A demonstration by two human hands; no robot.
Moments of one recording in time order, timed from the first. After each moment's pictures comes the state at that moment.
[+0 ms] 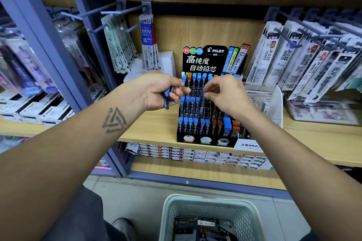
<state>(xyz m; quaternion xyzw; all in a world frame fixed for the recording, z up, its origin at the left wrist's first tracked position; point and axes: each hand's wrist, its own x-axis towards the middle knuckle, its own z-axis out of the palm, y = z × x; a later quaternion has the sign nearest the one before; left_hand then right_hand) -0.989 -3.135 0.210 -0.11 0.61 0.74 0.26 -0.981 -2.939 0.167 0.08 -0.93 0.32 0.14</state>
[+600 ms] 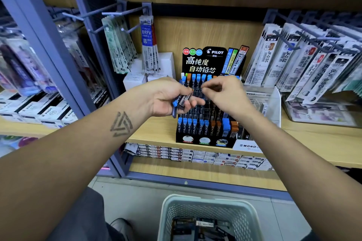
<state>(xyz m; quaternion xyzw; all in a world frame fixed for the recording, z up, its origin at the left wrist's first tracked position) -0.974 -3.122 0.208 -0.05 0.62 0.72 0.31 -0.979 -2.942 0.170 0.06 -0.90 0.40 0.14</state>
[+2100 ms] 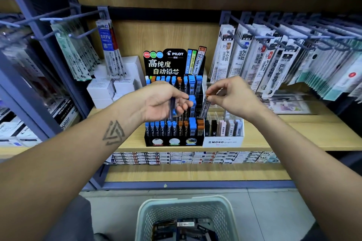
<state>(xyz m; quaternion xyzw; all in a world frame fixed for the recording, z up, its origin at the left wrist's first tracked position) -0.972 -3.056 0.203 -0.01 0.64 0.69 0.34 -0.948 -2.840 0.181 0.04 -0.92 0.38 0.11</state>
